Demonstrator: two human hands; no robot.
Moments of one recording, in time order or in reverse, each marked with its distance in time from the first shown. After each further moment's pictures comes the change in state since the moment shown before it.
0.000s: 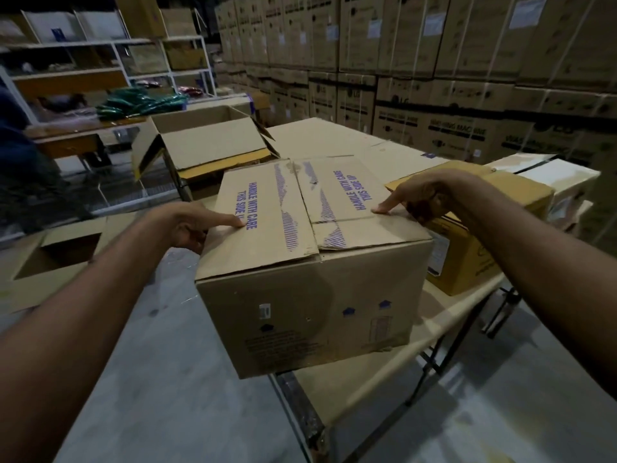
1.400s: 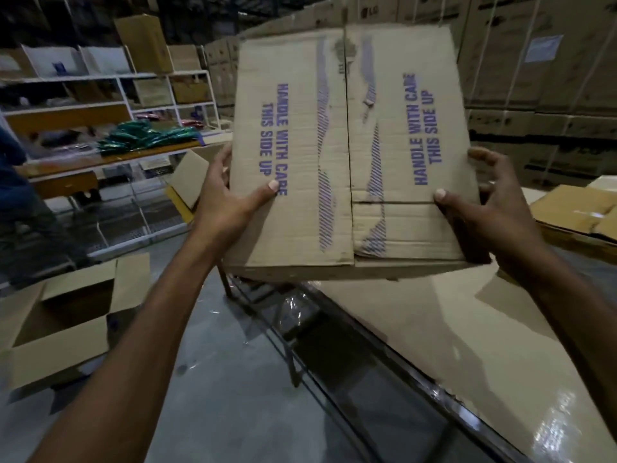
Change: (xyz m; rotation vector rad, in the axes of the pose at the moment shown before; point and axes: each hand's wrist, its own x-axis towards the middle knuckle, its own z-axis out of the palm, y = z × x) left_hand 0.164 -0.083 -0.294 -0.315 0.291 1.002; right_hand -0.001 -0.208 0.278 0.364 0.791 -0.796
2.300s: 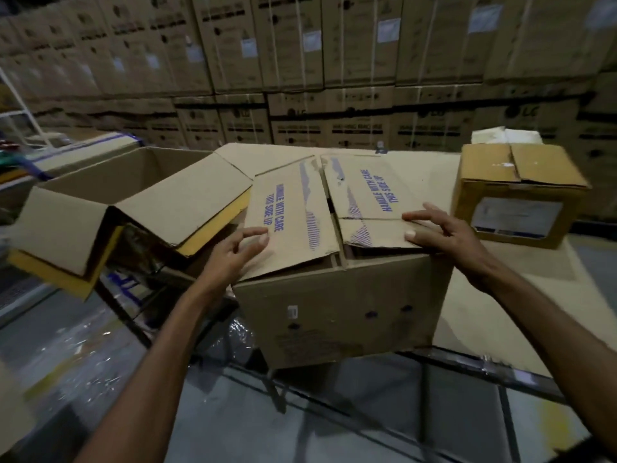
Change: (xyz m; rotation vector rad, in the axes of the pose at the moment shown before) left_hand 0.149 -0.211 0.017 -0.204 -0.774 -0.197; right_hand 0.014 0.060 0.134 -0.162 0.058 0.360
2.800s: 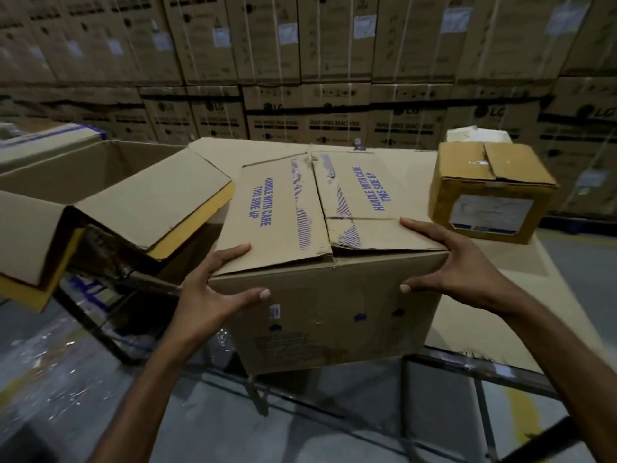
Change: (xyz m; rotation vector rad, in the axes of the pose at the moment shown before) left_hand -0.040 -0.012 0.011 0.032 0.070 0.228; right_hand -0.040 -0.003 -0.001 -0.214 -0.012 -0.122
